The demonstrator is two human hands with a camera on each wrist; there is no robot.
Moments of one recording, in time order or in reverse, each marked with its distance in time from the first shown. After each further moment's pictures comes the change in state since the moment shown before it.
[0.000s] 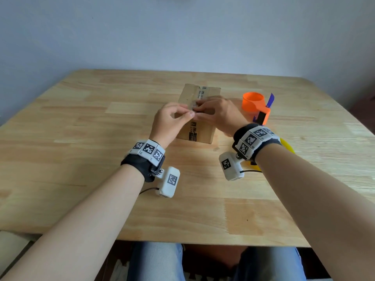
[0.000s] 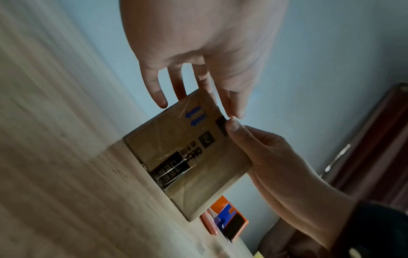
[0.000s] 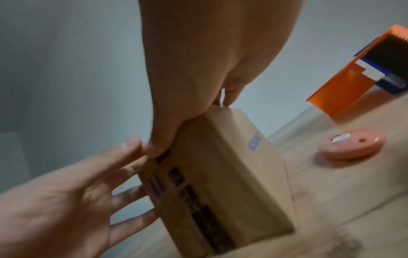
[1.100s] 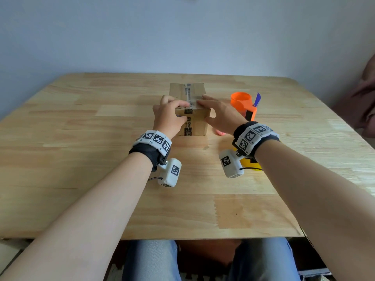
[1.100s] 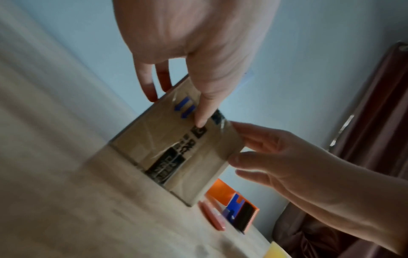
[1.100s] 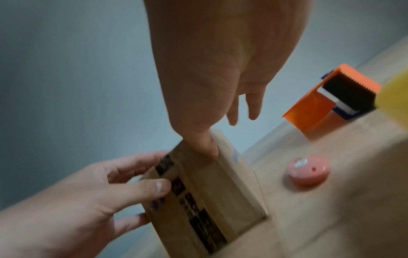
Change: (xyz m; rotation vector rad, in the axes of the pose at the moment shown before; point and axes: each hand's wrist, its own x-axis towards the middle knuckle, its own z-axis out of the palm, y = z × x) left_hand 0.018 0.014 0.028 0.290 -0.038 0.015; right_hand -0.019 0.011 -0.027 -0.126 -0.140 0.149
